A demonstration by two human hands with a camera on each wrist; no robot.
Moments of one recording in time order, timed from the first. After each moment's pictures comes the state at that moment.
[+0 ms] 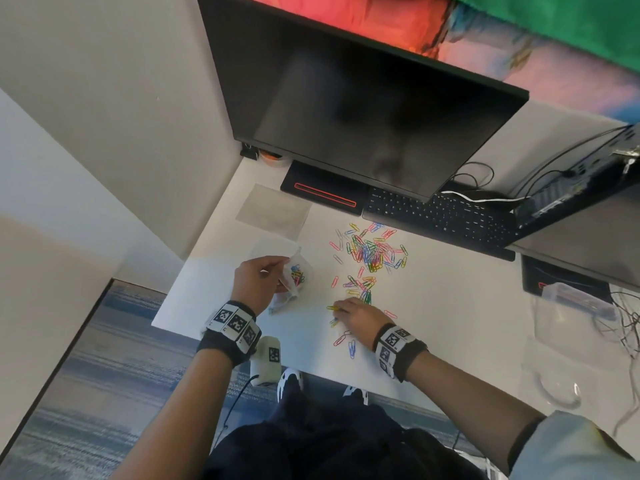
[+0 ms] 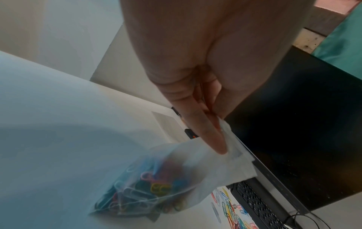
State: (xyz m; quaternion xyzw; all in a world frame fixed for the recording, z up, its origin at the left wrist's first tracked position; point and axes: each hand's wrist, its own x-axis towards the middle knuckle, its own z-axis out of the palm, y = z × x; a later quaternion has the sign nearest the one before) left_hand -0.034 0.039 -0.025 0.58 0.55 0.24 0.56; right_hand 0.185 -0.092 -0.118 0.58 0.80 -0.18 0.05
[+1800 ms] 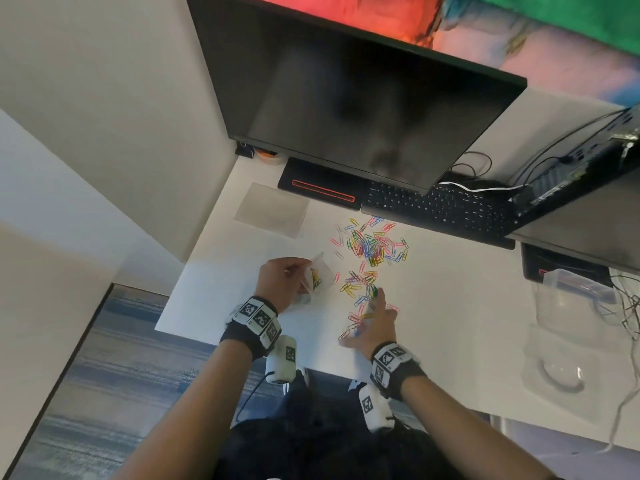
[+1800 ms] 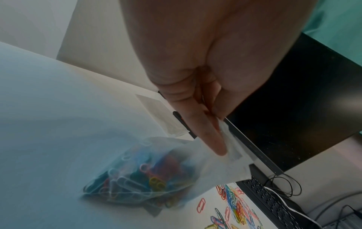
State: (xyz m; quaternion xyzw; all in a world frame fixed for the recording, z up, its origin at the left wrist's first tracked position) left_hand -0.006 0.031 -0.018 0.60 0.52 0.16 0.58; right_hand 0.151 -0.121 -0.101 0.87 0.23 -0.40 -0.18
